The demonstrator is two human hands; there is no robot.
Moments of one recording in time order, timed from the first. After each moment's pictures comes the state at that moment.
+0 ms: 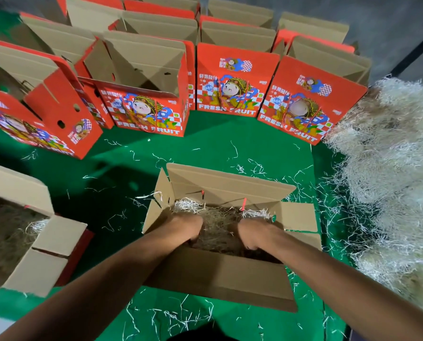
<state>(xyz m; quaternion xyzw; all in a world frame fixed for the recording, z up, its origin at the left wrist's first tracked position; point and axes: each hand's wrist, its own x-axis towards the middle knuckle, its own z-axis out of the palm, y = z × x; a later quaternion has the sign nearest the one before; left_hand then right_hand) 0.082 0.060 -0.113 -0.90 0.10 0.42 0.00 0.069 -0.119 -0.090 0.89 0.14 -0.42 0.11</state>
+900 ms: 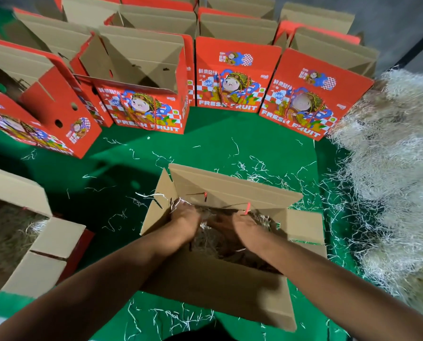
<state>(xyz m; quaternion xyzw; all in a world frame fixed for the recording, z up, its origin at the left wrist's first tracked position) 0.094 0.059 -0.122 -0.90 0.14 0.37 0.17 0.073 -0.119 -0.164 0.91 0.28 -0.30 0.01</state>
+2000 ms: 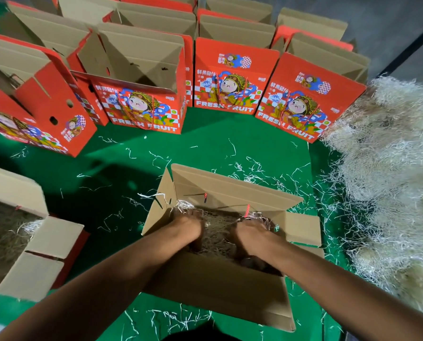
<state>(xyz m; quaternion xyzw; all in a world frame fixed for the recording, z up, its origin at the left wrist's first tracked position) 0.078 0.054 -0.107 -0.88 0.10 0.45 0.02 0.049 -0.128 -0.100 0.91 0.22 -0.35 0.05</state>
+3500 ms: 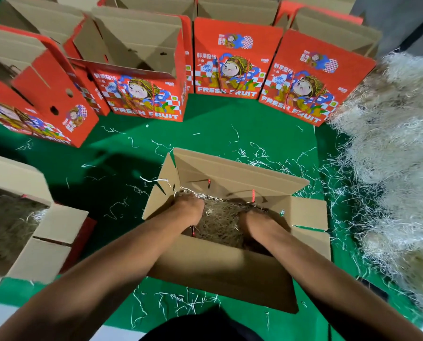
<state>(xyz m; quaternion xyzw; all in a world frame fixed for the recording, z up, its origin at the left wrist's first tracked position) 0.089 0.059 -0.123 -0.91 0.15 0.37 0.12 0.043 -0.121 -0.106 0.91 0.01 -0.41 0.00</state>
